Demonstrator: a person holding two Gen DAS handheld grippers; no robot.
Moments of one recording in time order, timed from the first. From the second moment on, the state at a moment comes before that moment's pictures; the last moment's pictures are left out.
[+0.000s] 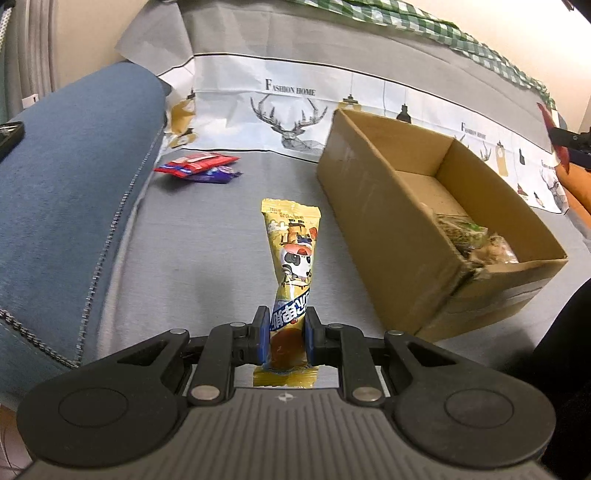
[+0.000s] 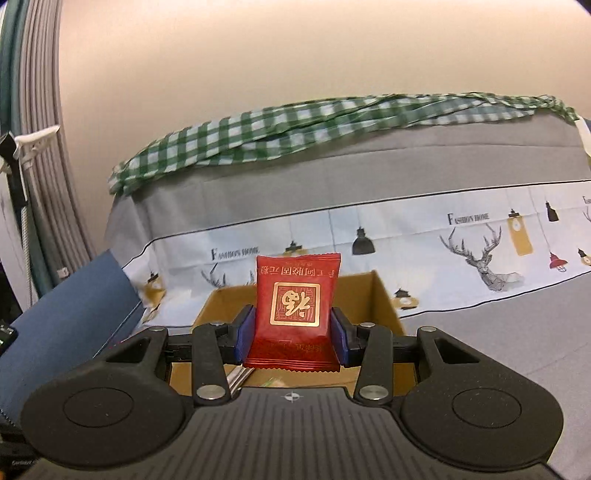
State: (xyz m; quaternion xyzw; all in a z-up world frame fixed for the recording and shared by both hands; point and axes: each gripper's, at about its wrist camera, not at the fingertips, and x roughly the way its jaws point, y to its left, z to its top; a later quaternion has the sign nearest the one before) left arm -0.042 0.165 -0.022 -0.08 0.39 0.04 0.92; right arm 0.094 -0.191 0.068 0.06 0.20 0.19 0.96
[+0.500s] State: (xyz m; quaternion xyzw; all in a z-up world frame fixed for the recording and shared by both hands) left arm 0.012 0.104 0.032 -0.06 0.35 0.01 0.93; right arm 0.094 -0.198 0.059 0.06 0.18 0.21 0.96
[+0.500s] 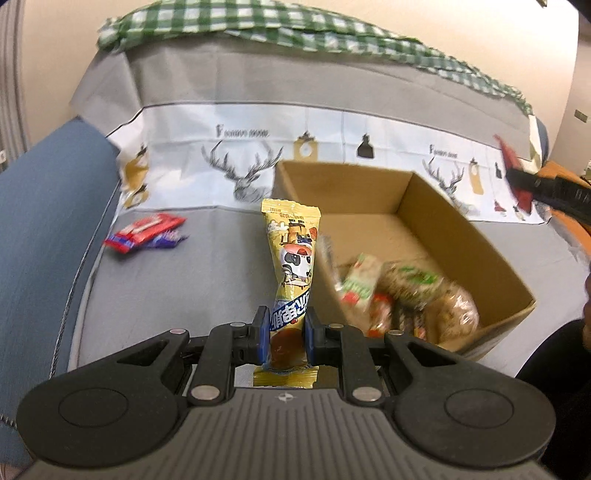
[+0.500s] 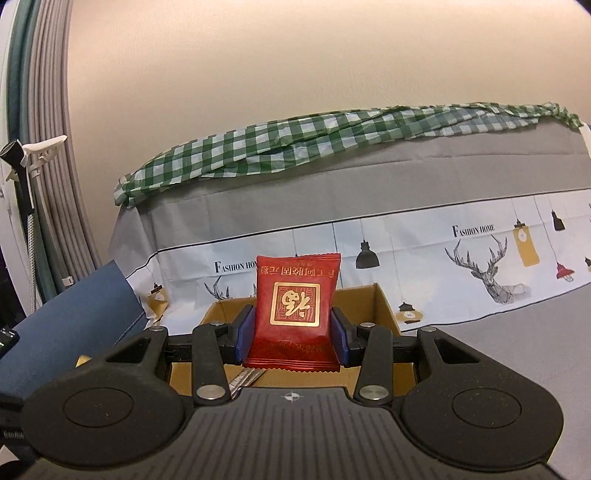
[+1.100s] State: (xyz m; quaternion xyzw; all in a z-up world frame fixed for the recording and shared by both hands) left arm 0.038 0.058 0.055 -0.04 0.33 -0.03 0.94; right arm 0.091 -0.196 0.058 0.05 0.17 0.21 0.96
